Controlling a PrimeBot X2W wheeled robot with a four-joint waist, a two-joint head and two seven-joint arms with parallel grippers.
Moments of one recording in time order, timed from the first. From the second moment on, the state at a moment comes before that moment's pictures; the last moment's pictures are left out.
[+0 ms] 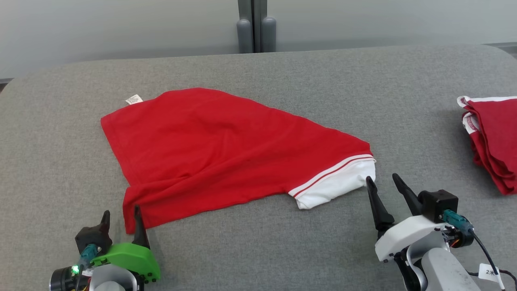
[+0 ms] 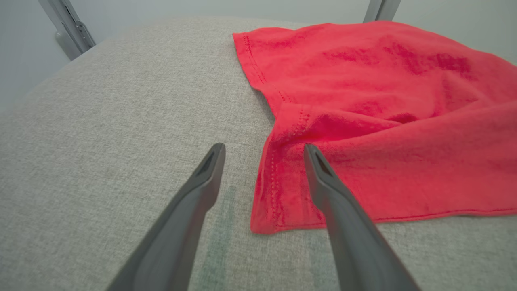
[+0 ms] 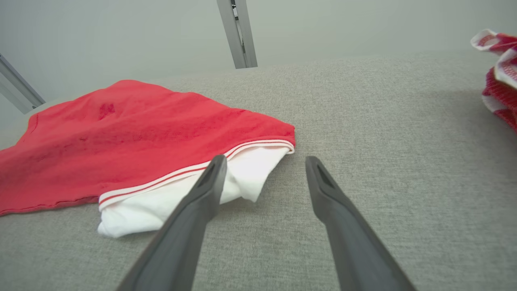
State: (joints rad) left arm -0.21 0.07 -0.01 0.65 -0.23 0.00 -0.26; right arm -0.24 -0.05 0.06 0.49 0.23 0.13 -0.26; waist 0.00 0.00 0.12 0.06
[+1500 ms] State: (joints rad) left arm -0.08 0.05 -0.15 0.48 -0.29 0.00 -0.26; right arm -0.20 -0.05 0.11 0.28 0.30 0.13 -0.26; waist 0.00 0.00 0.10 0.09
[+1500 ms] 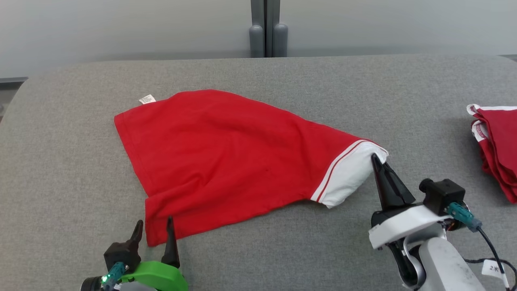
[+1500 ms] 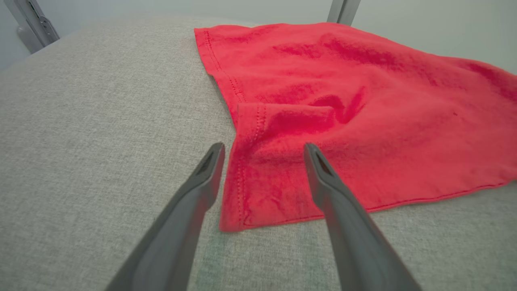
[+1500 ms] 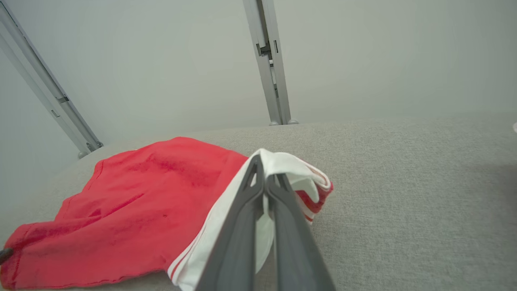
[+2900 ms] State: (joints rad) left arm -0.15 0.05 -0.25 0.47 -0.30 0.01 -0.26; right arm -0.39 -0.05 0.11 0.58 0.24 0.13 -0.26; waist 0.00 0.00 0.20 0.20
